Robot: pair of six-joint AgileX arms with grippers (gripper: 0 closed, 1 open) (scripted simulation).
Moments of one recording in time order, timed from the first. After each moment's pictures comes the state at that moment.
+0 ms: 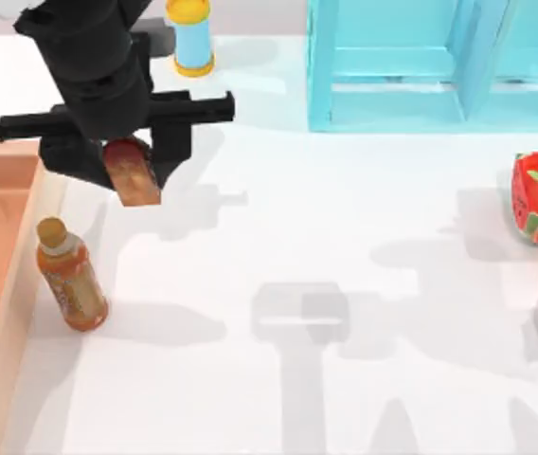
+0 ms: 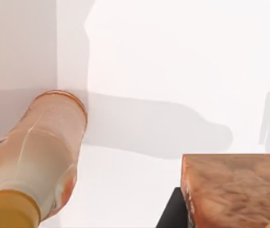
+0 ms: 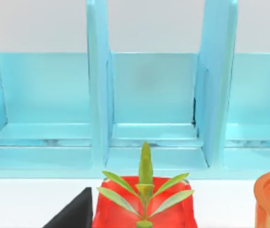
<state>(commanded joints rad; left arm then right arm) -0.47 1.83 1.70 -1.31 0.01 -0.49 0.00 0.00 0.00 0.00 0.00 0.00</state>
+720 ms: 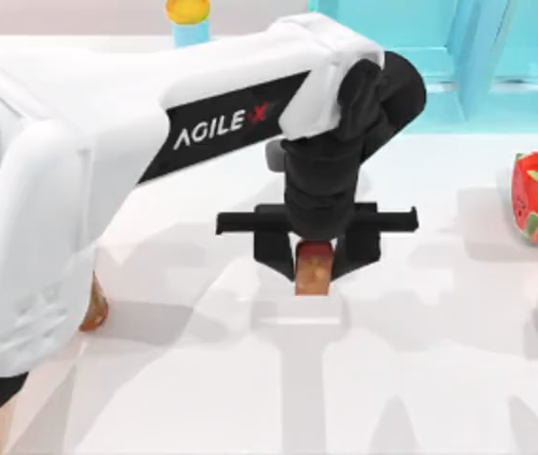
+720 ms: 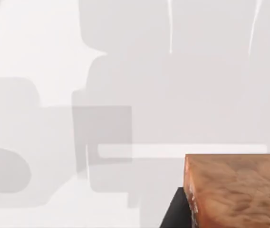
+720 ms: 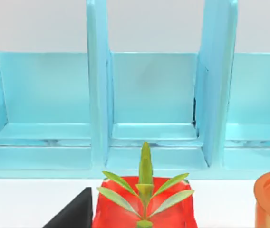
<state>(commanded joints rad) -0.79 2.27 1.91 -1.20 0.00 -0.76 0.00 0.00 0.00 0.00 0.00 0.00</state>
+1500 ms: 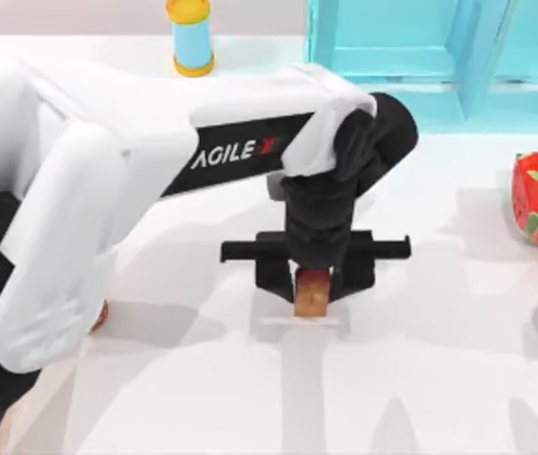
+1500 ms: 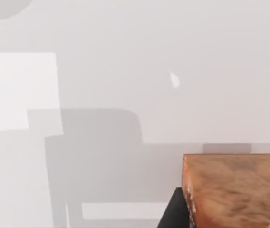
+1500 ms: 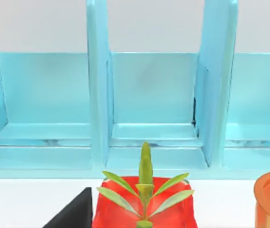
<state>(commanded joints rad) -0.79 2.31 1.79 -1.05 0.00 -0.76 0.00 0.00 0.00 0.00 0.00 0.00</state>
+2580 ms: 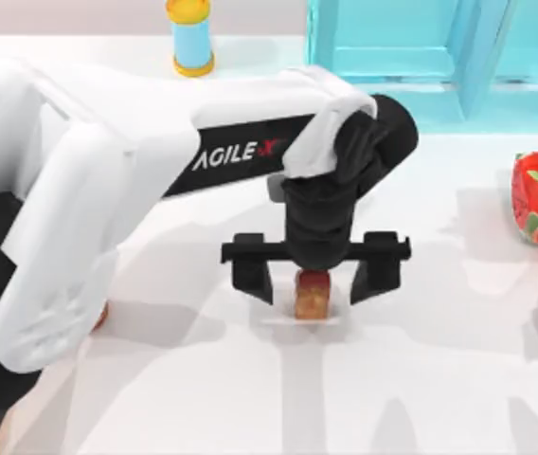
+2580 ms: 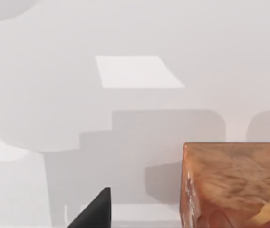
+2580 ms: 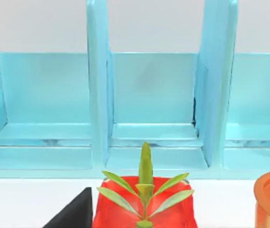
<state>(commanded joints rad) -0.79 2.31 1.79 -1.05 0.00 -0.76 0.00 0.00 0.00 0.00 0.00 0.00</state>
